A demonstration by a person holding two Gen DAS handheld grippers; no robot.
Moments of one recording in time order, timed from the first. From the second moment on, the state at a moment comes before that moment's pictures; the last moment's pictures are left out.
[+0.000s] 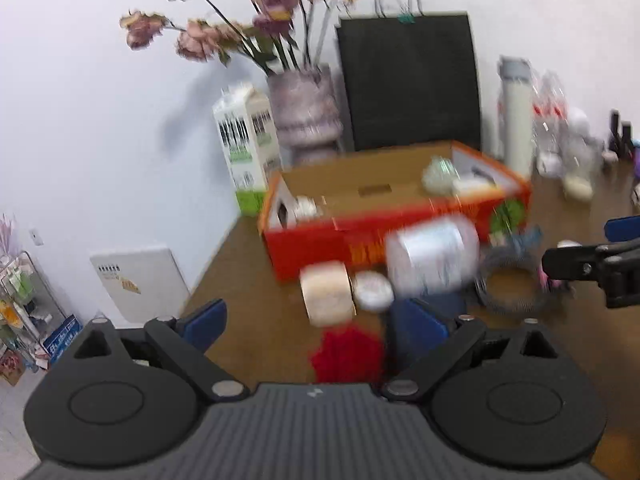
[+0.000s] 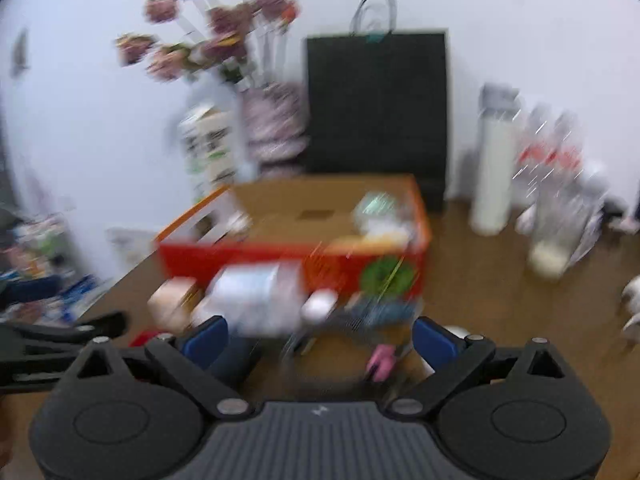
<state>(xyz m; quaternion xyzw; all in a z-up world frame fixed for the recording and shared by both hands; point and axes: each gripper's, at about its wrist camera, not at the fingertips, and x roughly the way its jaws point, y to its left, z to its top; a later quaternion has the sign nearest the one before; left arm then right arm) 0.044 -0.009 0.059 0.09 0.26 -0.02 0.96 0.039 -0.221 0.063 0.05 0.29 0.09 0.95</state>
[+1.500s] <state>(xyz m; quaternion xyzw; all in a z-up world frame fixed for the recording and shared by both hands) 0.094 0.017 0.015 -0.01 0.32 -0.11 0.94 0.009 -0.194 0.030 -0.02 0.31 0.12 0.94</state>
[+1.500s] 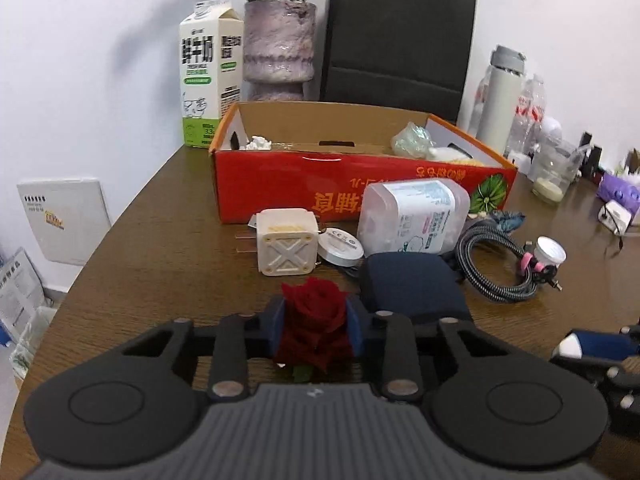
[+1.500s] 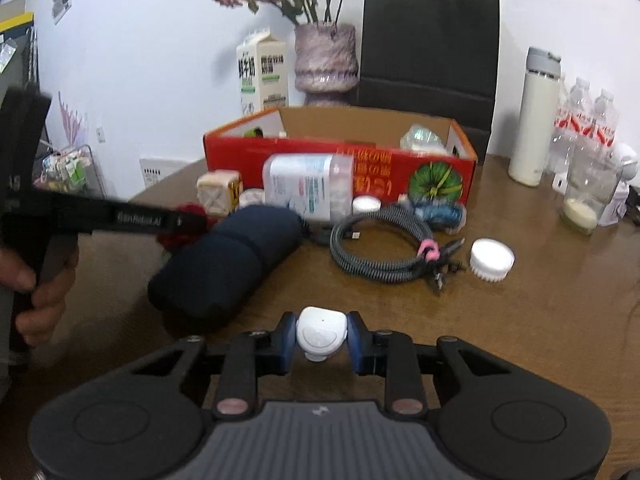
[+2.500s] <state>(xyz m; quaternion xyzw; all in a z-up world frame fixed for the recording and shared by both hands) 0.437 -0.005 0.039 -0.08 0.44 -0.10 0.89 0.419 -0.192 0.053 0.05 0.43 0.09 0.90</state>
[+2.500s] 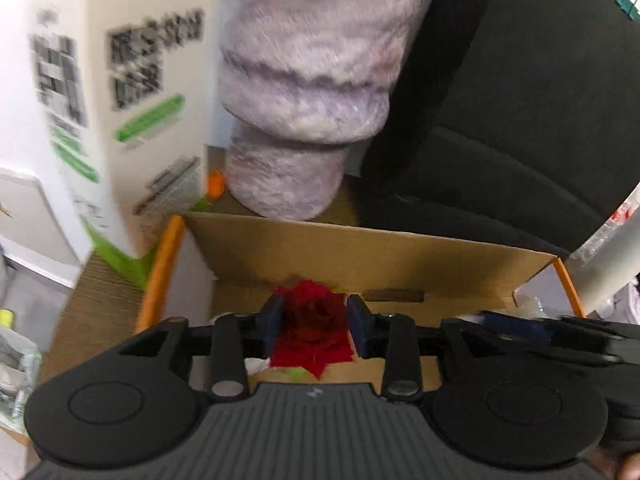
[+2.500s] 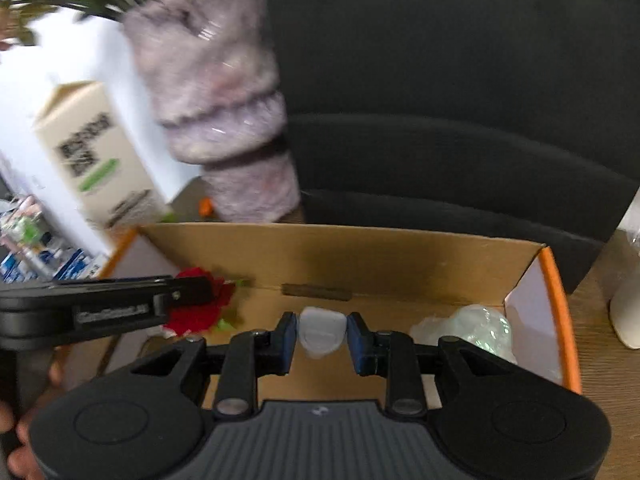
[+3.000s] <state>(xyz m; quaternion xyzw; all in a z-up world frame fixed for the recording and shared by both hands) 0.393 -0.010 0.095 -0.03 0.38 -0.10 0.92 0.399 -0.216 0.095 0.05 0.40 0.07 0.91</state>
